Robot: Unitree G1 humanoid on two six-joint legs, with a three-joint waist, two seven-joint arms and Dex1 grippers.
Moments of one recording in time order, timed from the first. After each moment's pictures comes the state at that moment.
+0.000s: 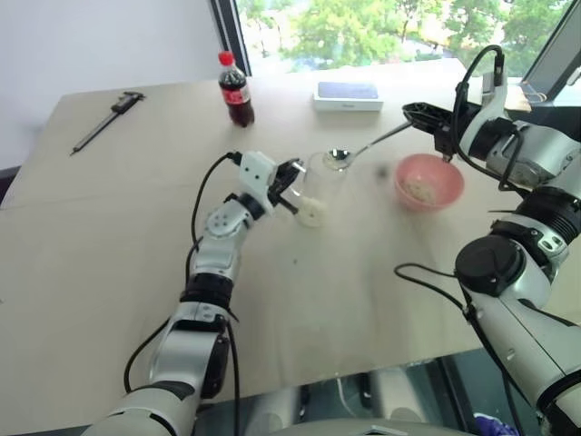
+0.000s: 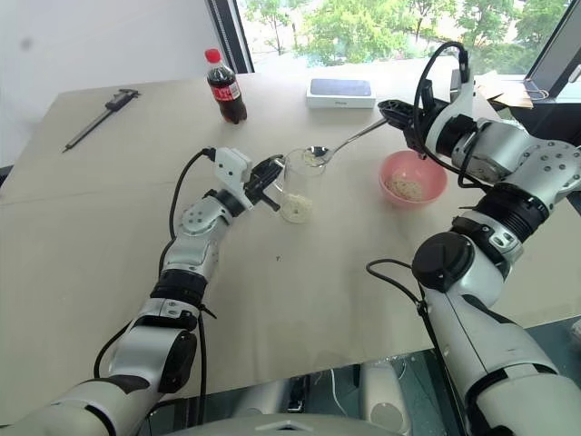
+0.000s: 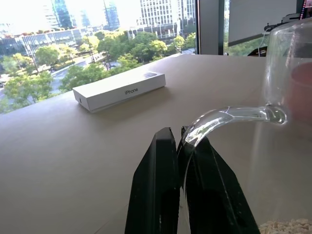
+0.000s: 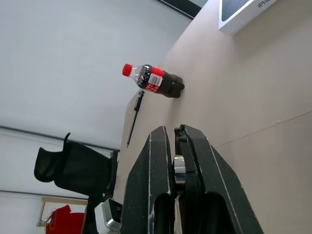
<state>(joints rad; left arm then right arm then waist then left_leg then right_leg) -0.67 0.26 0.03 0.59 -0.15 -0.27 -0.63 -1.22 -0.18 -1.02 0.27 0.78 1.61 -0.08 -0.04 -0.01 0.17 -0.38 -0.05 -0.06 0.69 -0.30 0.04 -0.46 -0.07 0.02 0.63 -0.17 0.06</state>
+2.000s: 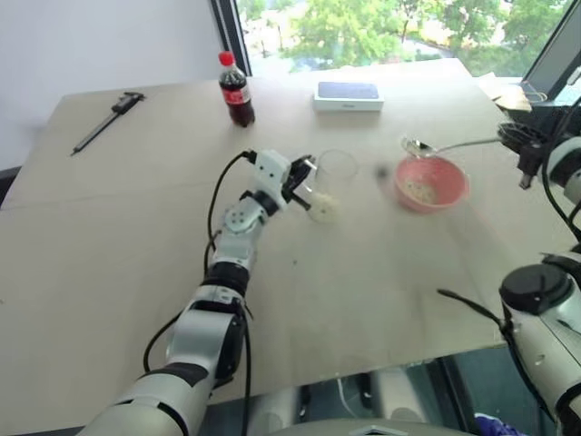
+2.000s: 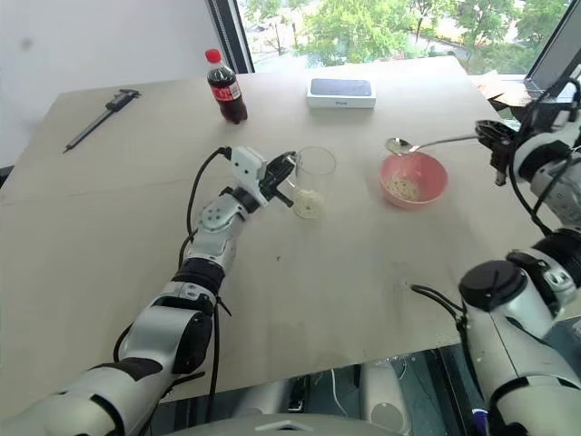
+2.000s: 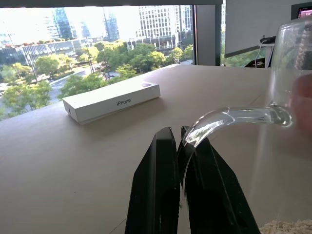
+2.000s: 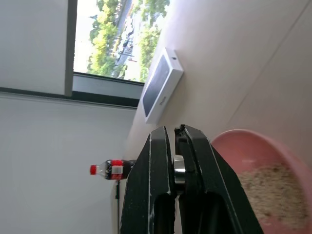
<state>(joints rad) -0.78 0.20 0.03 0.84 -0.12 -0.46 -0.61 -0.98 -0.44 -1.14 0.34 1.33 1.36 -0.62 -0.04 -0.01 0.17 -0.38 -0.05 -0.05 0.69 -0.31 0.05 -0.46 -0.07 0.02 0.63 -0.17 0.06</state>
